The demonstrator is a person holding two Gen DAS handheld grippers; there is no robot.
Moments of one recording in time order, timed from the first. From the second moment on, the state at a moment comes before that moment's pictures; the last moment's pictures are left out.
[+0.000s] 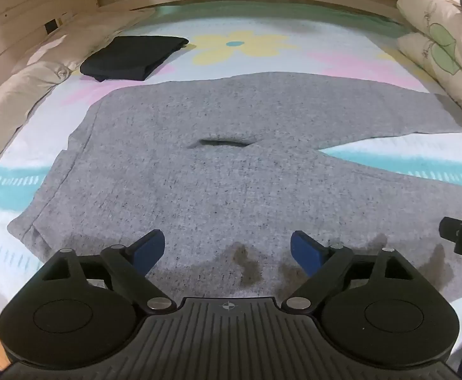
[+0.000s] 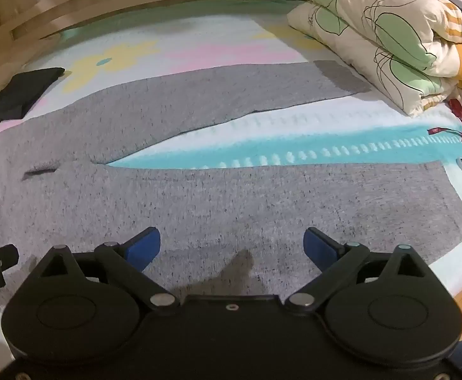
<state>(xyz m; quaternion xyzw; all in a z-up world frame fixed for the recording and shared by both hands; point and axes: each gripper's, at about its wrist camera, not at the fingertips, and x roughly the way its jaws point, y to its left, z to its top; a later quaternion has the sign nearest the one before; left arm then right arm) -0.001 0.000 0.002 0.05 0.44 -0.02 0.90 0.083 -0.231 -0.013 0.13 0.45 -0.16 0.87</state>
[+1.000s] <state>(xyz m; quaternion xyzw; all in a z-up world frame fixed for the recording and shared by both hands) -0.001 -0.001 -0.006 0.07 0.45 -0.02 0.89 0.086 -0.223 -0.017 0.11 0.47 -0.15 0.87</state>
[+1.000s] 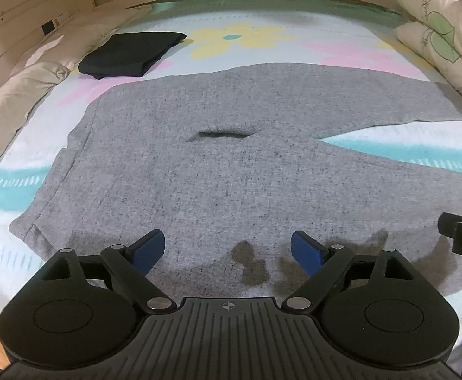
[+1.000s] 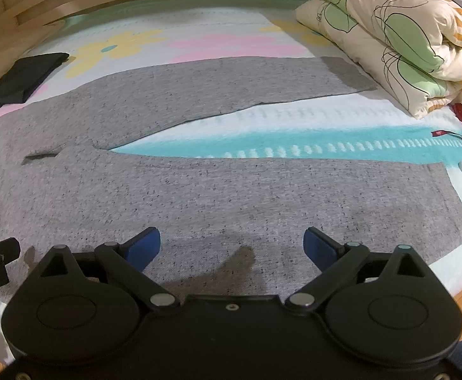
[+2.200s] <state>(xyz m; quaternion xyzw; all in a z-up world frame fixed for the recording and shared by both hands) -0.003 0.000 -0.007 0.07 0.46 -0.02 0.89 0.088 -0.220 -0.017 0.11 0.47 -0.14 0.86</state>
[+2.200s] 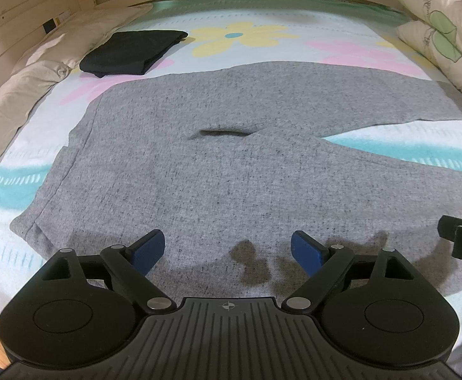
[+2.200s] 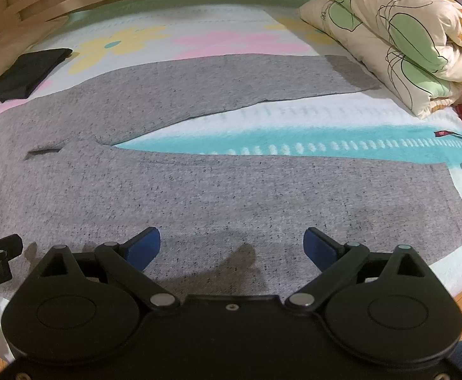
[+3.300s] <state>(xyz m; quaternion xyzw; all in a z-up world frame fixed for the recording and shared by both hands) 0.002 -0.001 -0.012 0.07 0.47 -0.02 0.88 0.089 -0.219 -0.016 0.12 0.48 -0.14 0.86</state>
